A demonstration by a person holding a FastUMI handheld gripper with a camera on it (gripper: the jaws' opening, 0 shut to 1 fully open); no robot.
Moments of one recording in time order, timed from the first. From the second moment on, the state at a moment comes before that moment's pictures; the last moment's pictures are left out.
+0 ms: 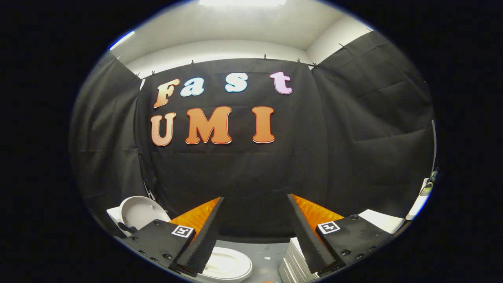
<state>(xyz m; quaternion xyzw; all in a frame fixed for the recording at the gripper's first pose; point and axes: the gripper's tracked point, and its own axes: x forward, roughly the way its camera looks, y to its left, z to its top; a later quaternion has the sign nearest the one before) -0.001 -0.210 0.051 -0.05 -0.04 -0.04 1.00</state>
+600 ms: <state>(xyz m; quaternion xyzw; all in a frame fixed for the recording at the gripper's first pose) -0.010 -0.180 0.069 -0.04 -0.05 -0.03 1.00</state>
